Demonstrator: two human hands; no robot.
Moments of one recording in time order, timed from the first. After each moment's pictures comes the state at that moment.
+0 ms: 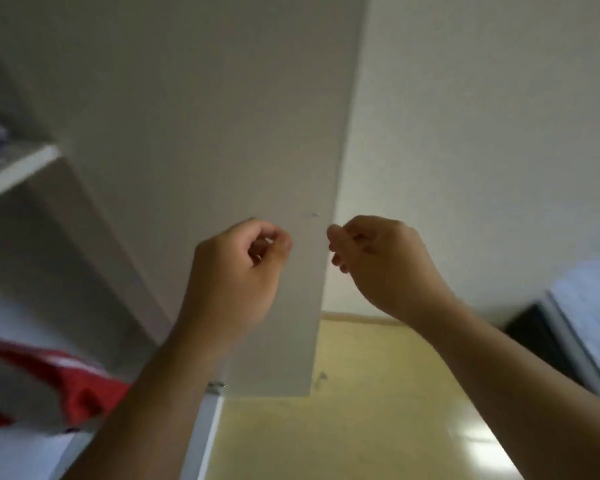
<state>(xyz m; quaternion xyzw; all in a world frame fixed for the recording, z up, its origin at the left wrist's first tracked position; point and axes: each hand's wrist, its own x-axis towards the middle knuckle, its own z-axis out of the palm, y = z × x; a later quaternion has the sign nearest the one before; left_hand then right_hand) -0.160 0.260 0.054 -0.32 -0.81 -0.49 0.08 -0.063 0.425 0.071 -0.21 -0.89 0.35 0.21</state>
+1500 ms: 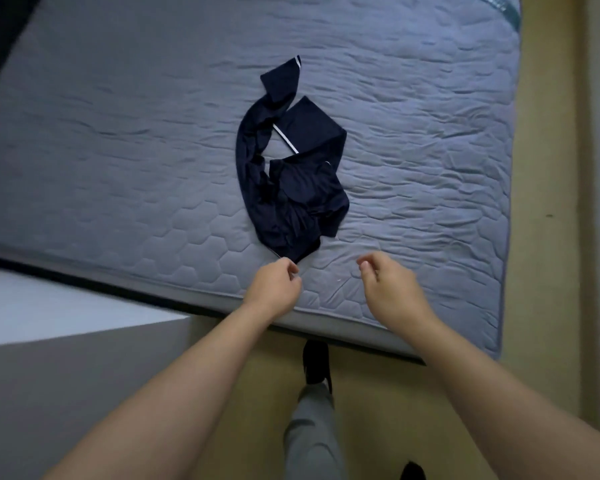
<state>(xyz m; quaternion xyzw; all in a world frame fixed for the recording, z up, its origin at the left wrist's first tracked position) 0.373 1.522 -0.399 -0.72 -0.57 0.11 -0.39 0.547 1.412 -0.338 -0.83 -0.36 0.38 0.17</state>
